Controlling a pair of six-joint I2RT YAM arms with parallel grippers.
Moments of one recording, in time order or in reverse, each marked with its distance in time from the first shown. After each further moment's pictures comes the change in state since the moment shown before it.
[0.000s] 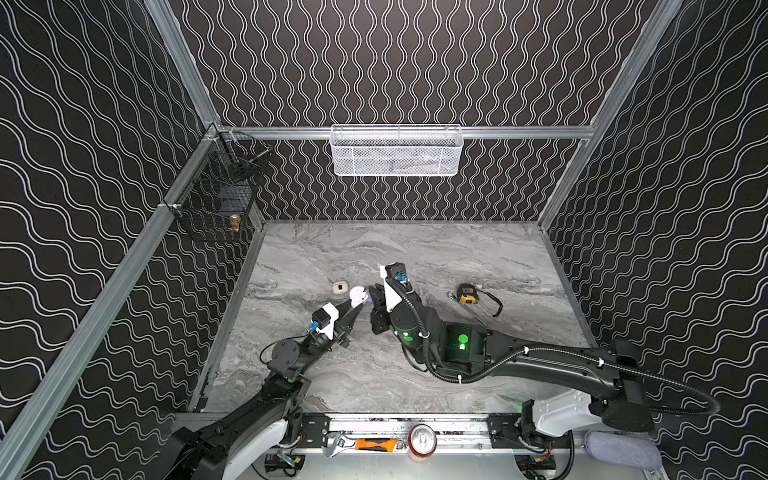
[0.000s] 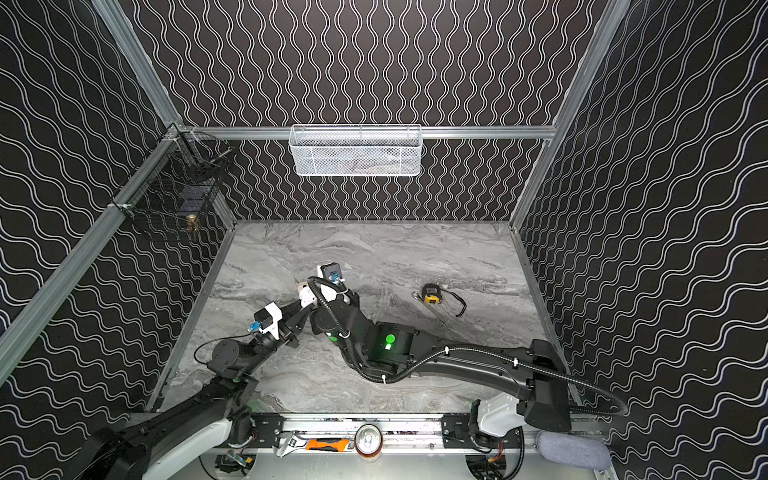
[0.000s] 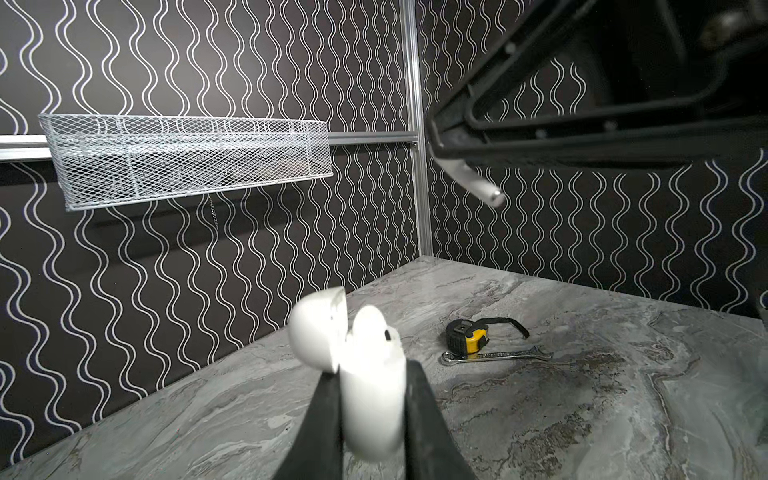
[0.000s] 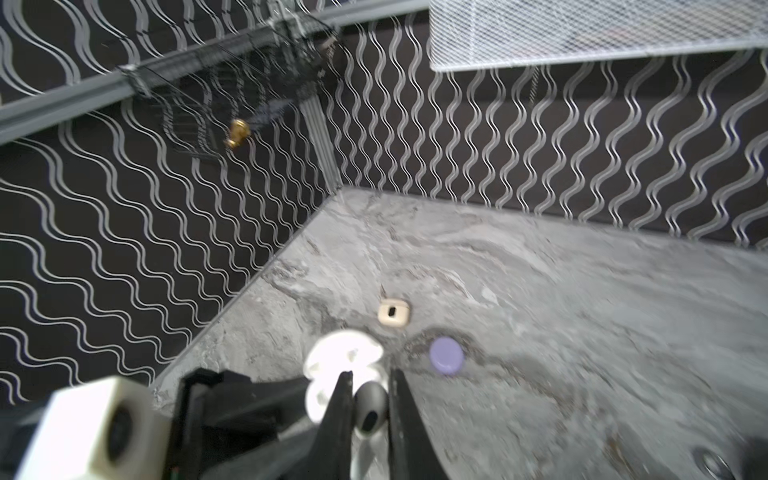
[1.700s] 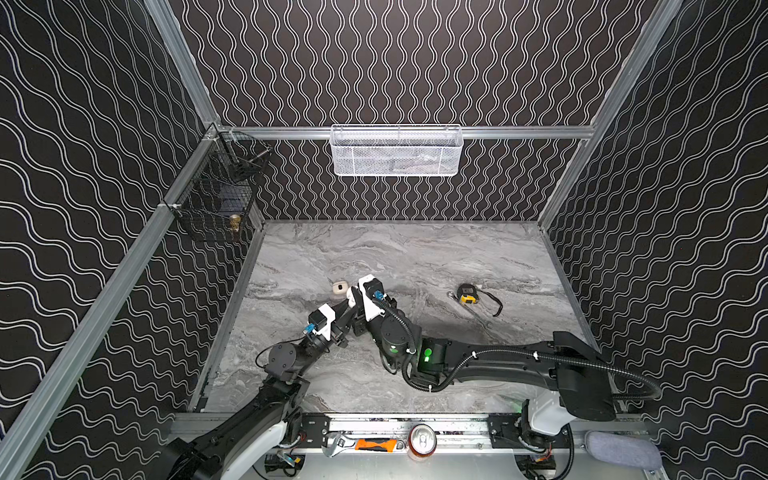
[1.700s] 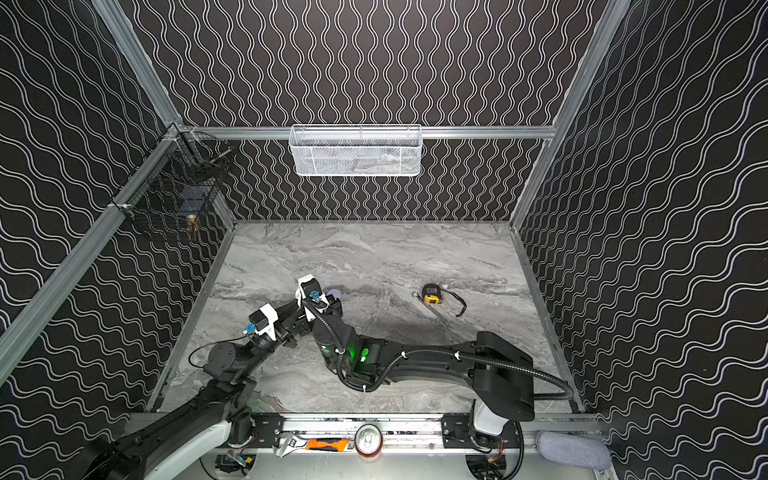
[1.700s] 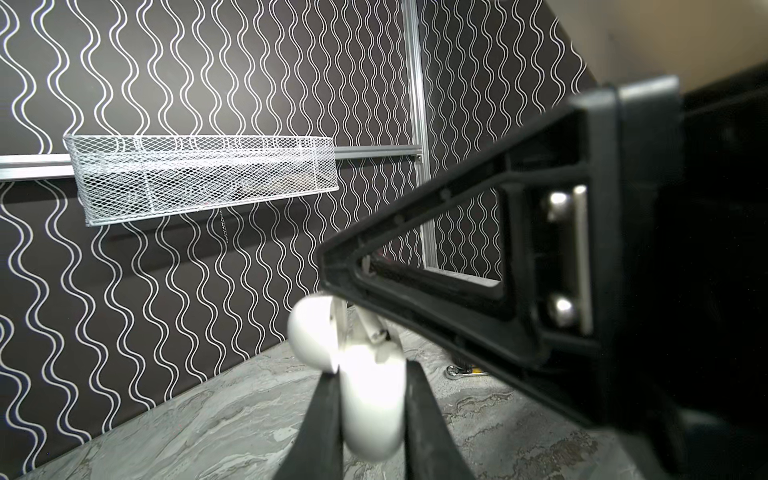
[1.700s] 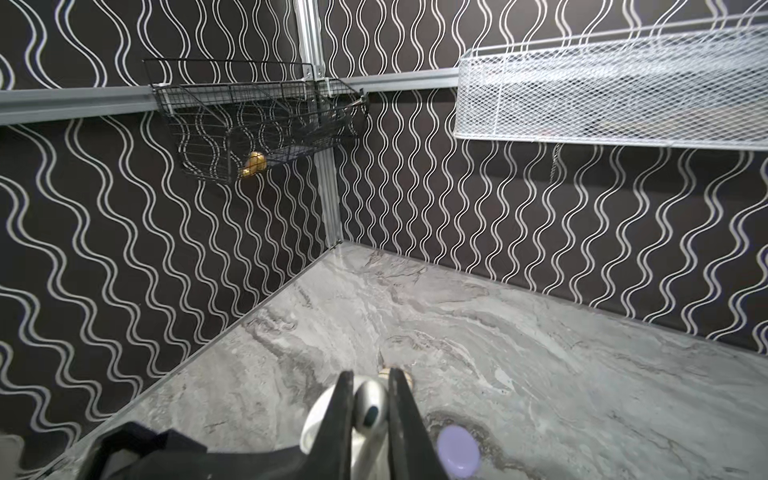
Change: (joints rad) left arm -0.001 -0.063 0.000 -0.027 -0.018 -0.003; right arm 0.009 0.184 -0.162 0.632 0.054 -0.337
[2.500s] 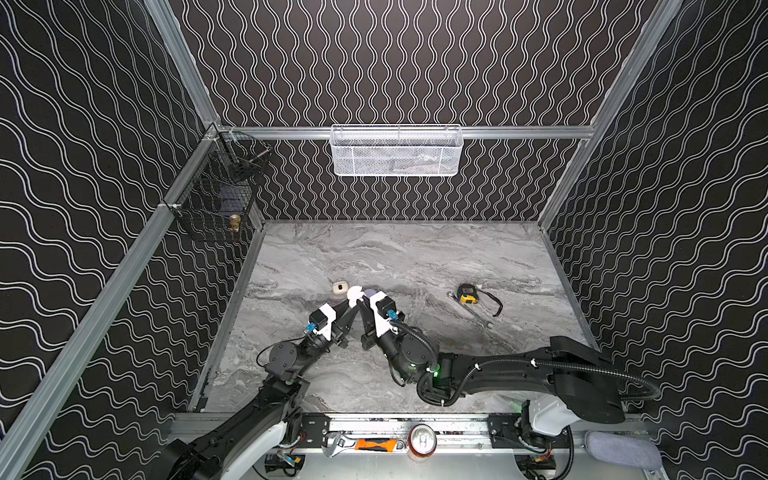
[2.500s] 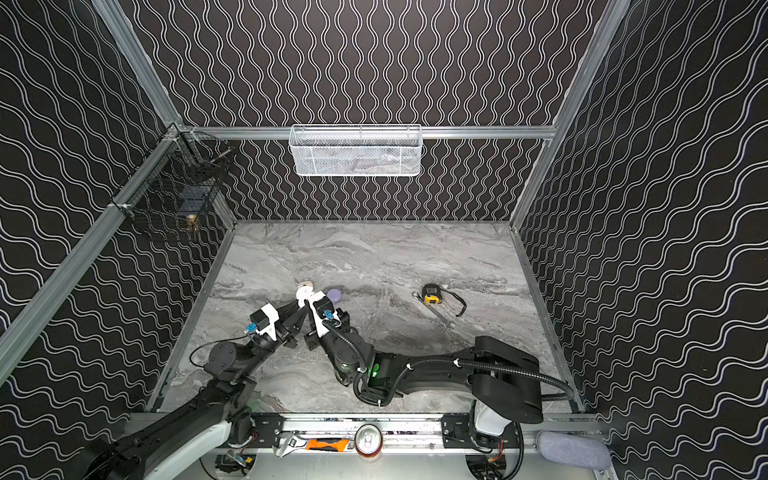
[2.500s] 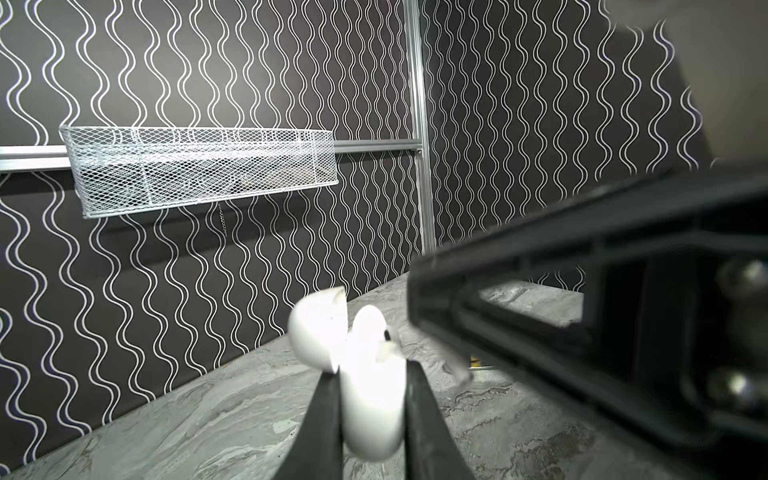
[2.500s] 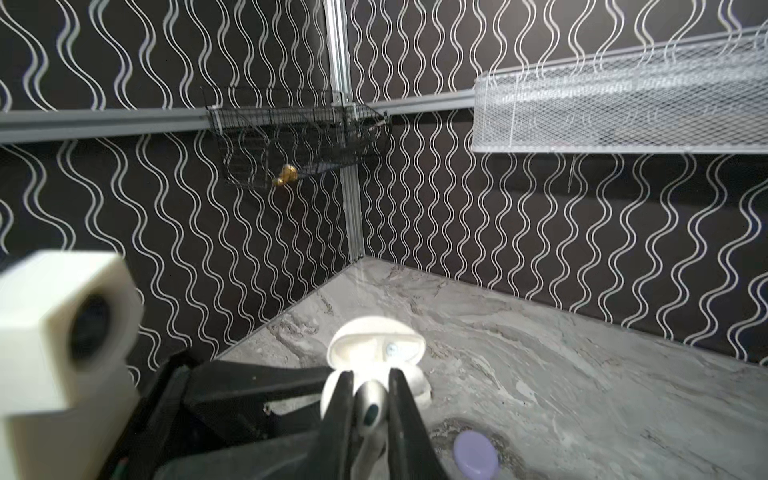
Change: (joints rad) left arm 0.000 -0.008 0.000 -0.024 -0.003 0.000; right arm 0.027 -0.055 -0.214 0.313 -0.069 -0.074
